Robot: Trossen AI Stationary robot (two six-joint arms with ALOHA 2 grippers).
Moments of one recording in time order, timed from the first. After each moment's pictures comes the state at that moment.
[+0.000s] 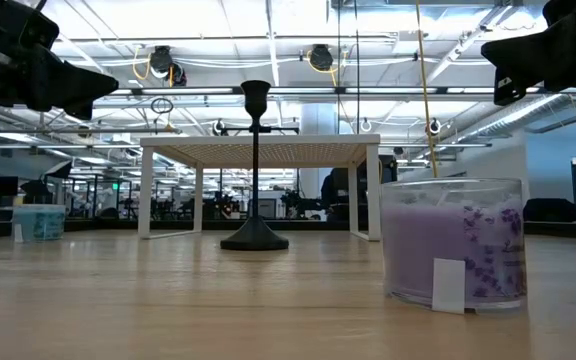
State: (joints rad) left arm -0.05 0.02 0.04 0.00 -0.05 0.09; right arm 0.16 0.01 0.04 0.13 0.08 -0.01
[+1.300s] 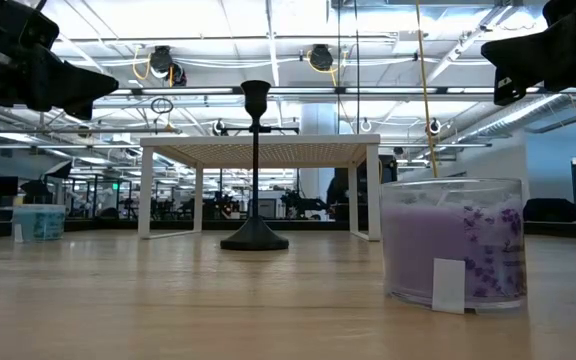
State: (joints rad) left arm -0.05 0.02 0.04 0.00 -0.05 0.09; right arm 0.16 0.01 0.04 0.13 0.08 -0.01
